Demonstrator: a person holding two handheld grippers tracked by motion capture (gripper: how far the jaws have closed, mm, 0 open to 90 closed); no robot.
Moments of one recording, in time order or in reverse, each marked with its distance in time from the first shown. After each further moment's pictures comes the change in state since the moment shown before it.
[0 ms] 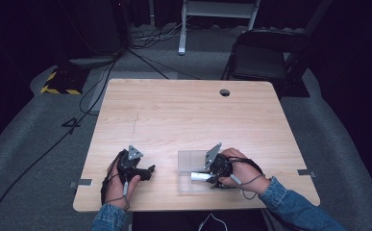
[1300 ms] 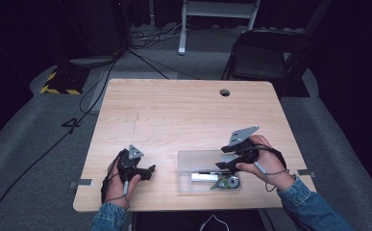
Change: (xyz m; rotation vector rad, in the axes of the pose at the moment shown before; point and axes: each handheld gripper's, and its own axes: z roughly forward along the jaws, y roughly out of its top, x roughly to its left) left arm 0.001 0.002 0.002 0.002 -0.009 0.005; right arm -0.013 -0.031 -0.072 -0.324 -0.141 0.263
